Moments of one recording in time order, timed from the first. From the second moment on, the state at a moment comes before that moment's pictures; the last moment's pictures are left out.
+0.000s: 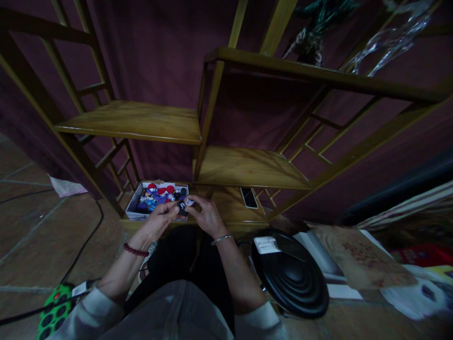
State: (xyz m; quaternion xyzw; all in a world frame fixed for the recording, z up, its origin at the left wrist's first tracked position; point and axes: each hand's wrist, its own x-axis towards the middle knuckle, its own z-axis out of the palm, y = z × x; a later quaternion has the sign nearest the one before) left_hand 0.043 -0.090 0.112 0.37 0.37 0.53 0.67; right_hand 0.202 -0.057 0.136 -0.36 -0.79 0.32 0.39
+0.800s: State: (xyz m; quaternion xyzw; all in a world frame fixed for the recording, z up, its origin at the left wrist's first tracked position) left_hand 0.065 -0.088 0.130 0.27 0.35 0.58 0.69; right_hand 0.221 -0.057 0.132 -0.37 -0.76 0.32 0.43
